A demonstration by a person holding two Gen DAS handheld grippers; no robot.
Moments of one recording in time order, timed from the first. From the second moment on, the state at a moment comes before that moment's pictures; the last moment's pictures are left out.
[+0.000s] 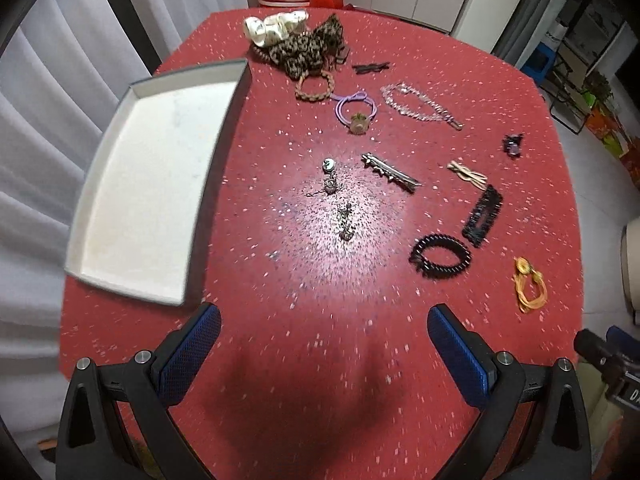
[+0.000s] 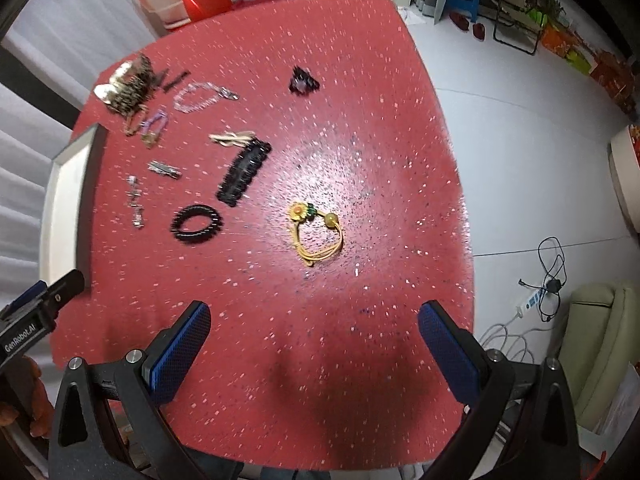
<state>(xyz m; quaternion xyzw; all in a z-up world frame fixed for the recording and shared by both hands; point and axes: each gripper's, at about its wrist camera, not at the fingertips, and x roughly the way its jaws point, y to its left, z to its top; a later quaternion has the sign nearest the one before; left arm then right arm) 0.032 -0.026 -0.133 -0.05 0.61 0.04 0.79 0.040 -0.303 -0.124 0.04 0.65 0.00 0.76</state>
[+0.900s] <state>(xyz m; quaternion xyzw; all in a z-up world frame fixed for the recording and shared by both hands) 0.098 -0.042 -0.219 -0.04 0.58 0.04 0.81 0.079 -0.291 -0.223 -0.02 0.64 0.00 0.77</state>
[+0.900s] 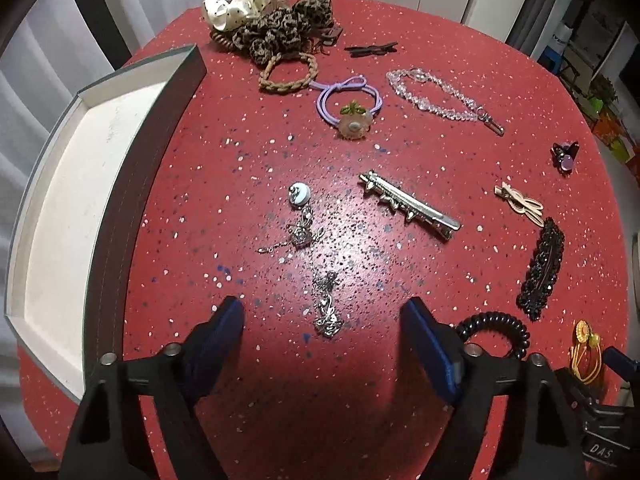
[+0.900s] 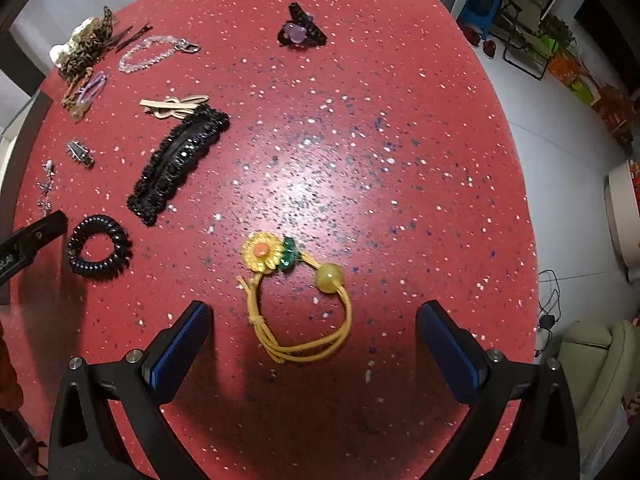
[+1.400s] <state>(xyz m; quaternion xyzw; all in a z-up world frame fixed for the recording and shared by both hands) 0.087 -0.042 -0.203 -0.06 0.58 0.00 0.81 0.079 -0.281 -0.209 -0.02 0.62 0.02 0.78</state>
